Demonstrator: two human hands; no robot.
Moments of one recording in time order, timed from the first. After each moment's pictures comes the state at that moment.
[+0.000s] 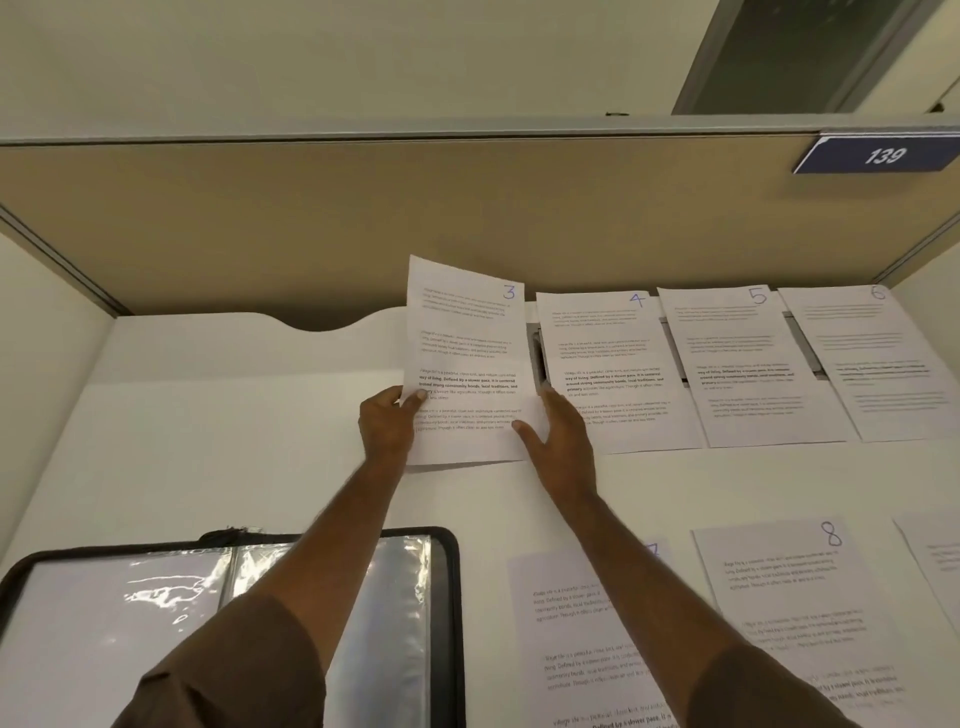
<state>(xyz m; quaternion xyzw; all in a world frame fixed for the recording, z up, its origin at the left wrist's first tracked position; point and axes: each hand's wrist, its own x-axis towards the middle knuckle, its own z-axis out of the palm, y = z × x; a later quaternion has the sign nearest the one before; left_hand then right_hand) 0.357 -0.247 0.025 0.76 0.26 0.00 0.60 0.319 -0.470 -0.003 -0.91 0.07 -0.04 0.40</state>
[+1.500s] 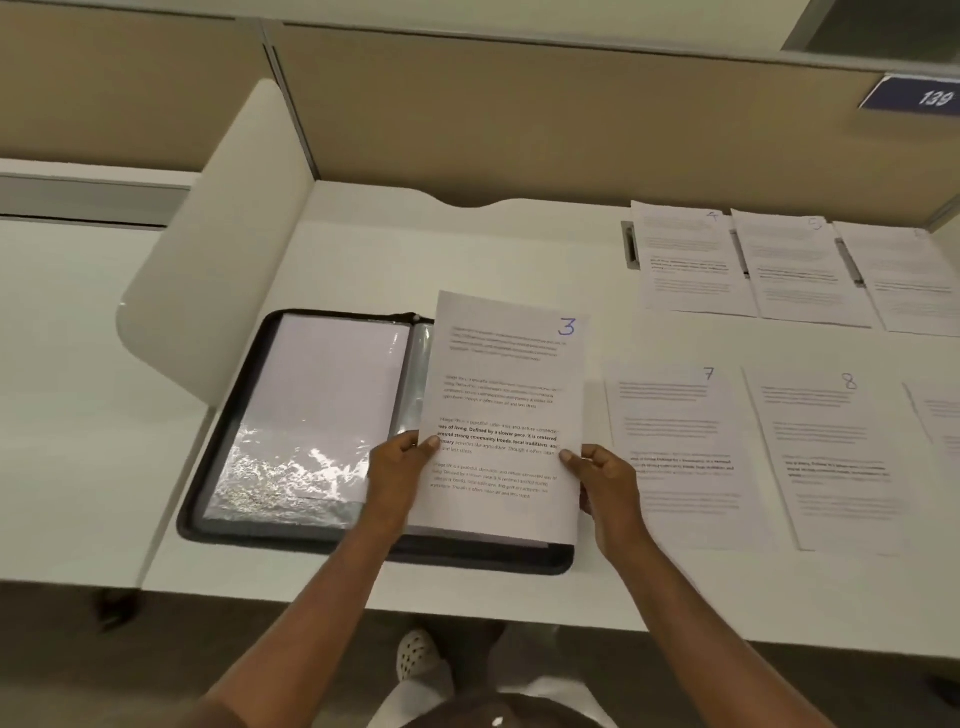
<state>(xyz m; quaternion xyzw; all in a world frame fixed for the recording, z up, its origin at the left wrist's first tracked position) -0.055 -0.105 0.064 0.65 0.28 -0.05 0.71 -0.045 -0.357 0.072 -0.66 0.24 0.13 0.70</state>
